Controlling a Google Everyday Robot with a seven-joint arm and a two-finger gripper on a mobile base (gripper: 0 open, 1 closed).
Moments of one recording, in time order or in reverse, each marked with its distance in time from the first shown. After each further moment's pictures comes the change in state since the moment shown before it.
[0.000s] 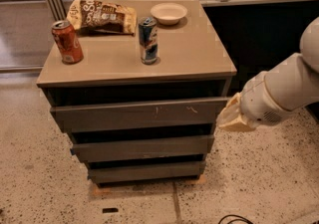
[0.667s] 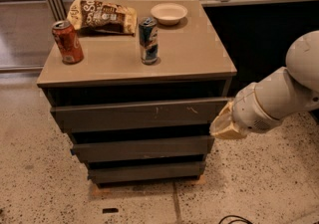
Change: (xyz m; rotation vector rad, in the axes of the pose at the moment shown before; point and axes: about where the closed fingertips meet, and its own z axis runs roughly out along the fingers) arm 0.003 0.005 0.033 -0.035 -0.035 -0.004
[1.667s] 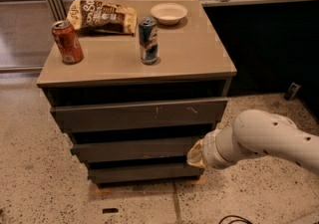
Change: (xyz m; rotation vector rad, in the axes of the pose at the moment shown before) arm 0.040 0.015 0.160 0.049 -0.007 -0.120
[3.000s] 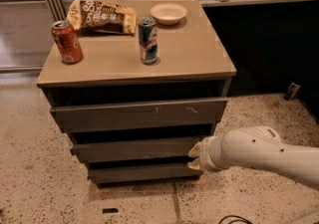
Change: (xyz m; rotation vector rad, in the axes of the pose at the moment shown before) arm 0.032 -0.020 0.047 0.118 0.084 -0.048
